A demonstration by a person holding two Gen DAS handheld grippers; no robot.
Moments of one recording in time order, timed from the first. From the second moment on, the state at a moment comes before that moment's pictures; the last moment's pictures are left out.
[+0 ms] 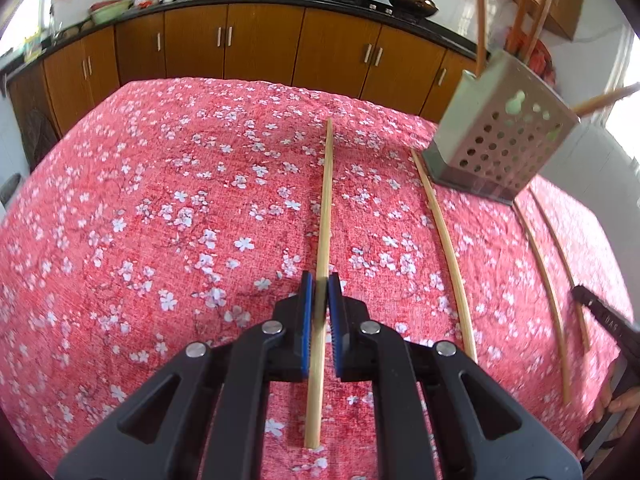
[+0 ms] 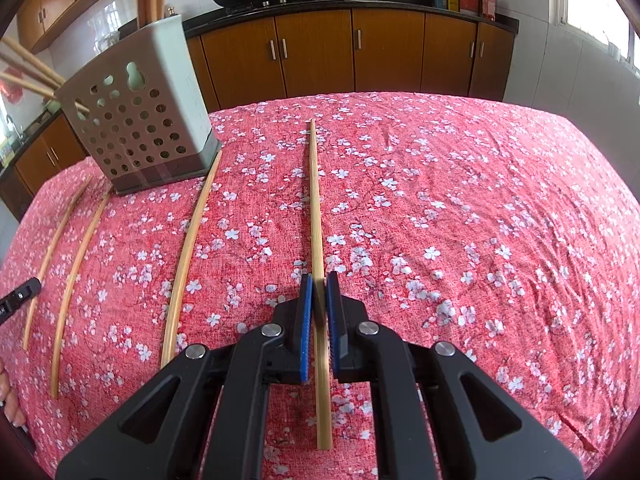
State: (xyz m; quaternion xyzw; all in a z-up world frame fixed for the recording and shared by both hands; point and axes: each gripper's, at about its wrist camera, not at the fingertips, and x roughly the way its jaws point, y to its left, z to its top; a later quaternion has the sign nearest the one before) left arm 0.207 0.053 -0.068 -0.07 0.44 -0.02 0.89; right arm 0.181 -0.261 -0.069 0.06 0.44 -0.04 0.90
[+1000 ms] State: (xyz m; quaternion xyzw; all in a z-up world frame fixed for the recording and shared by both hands) left arm 0.173 0.041 -0.015 -0.02 0.39 -0.02 0.92; right arm 0.141 -0.269 -0.012 0.07 0.38 -0.02 0.92
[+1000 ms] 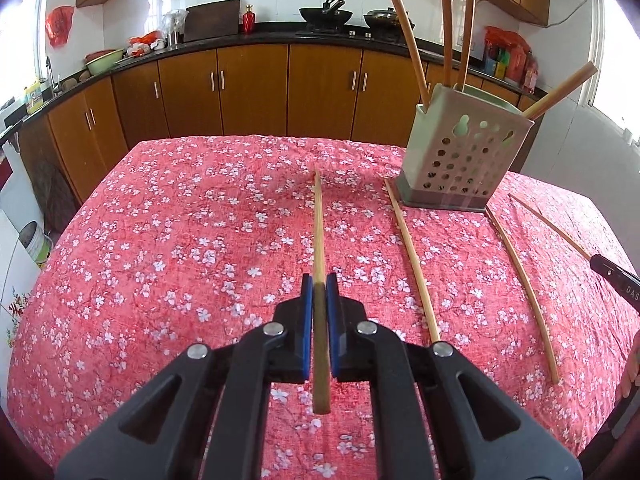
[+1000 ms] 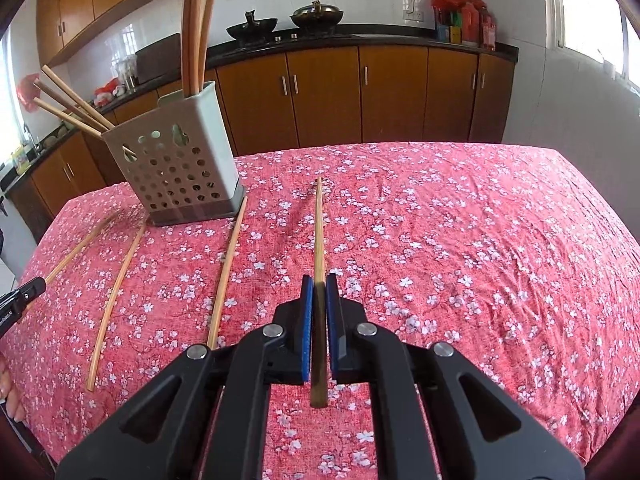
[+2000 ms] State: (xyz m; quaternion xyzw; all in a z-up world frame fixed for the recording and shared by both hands) left arm 0.158 0.025 0.141 -0.07 0.23 -0.07 0.97; right arm 0.143 -0.265 0.128 0.12 0.20 0.04 0.97
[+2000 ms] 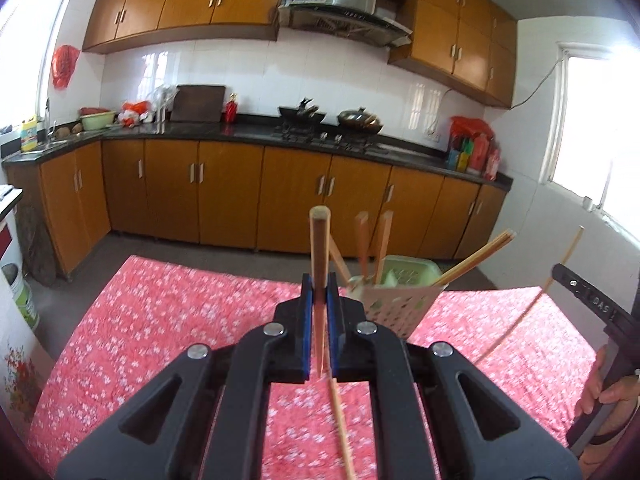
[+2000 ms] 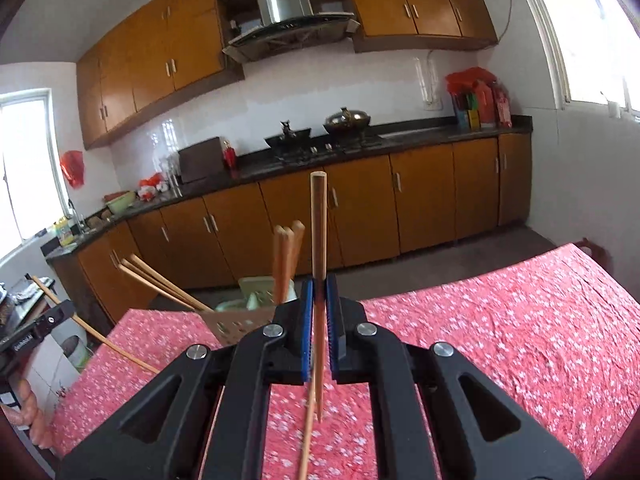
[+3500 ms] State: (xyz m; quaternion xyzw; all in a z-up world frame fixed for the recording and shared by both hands) left arm 0.203 -0.002 0.162 -0.07 0.19 -0.05 0.98; right arm 0.170 -0.267 0.148 0.13 0.15 0.01 0.98
